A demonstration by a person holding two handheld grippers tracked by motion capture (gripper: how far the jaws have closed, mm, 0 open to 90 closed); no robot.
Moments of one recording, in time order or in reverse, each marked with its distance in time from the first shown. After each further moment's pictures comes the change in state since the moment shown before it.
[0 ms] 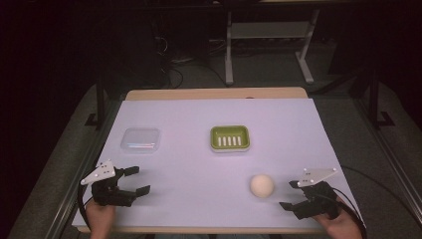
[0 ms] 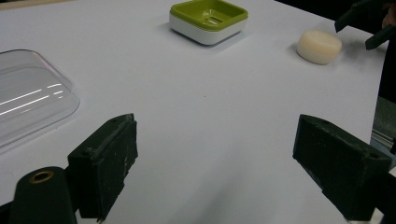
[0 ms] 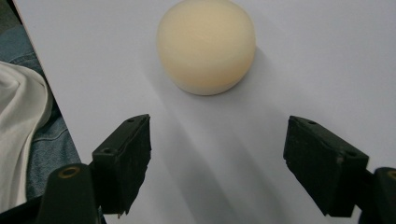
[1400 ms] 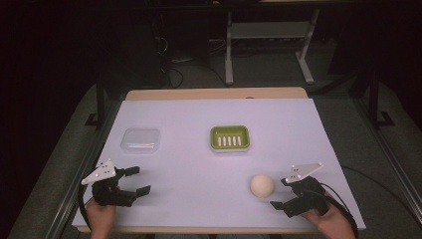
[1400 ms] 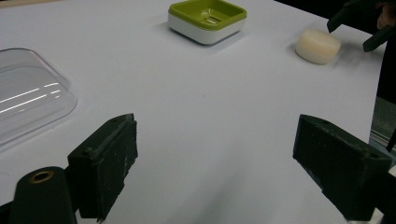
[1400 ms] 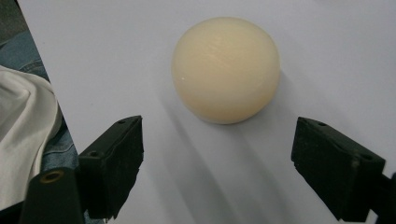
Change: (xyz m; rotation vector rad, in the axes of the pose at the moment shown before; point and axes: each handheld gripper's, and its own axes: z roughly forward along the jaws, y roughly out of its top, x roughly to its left) left arm 0.000 0.000 0.001 -0.002 -0.005 -0.001; right arm 0.006 0.023 0.015 0.043 0.037 -0.002
